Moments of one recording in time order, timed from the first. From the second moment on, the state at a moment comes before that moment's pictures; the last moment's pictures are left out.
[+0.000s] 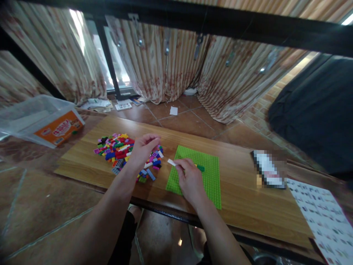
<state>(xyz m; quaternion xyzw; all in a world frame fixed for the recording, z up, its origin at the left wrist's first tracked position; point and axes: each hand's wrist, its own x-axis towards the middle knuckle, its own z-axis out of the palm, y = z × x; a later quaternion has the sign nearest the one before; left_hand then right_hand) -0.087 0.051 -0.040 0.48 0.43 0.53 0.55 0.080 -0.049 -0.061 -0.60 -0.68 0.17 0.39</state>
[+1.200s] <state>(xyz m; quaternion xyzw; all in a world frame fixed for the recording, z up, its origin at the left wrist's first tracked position) -0.014 0.016 -0.077 0.87 0.37 0.23 0.25 0.158 -0.050 -0.069 -0.68 -0.63 0.21 0.30</state>
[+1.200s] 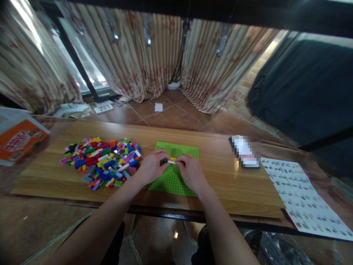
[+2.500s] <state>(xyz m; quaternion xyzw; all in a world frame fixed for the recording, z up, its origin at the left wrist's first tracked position) -0.006 0.008 -0.071 0.84 0.45 0.19 0.23 0.180 -0.048 -0.075 -0.76 -0.56 0.17 0.29</state>
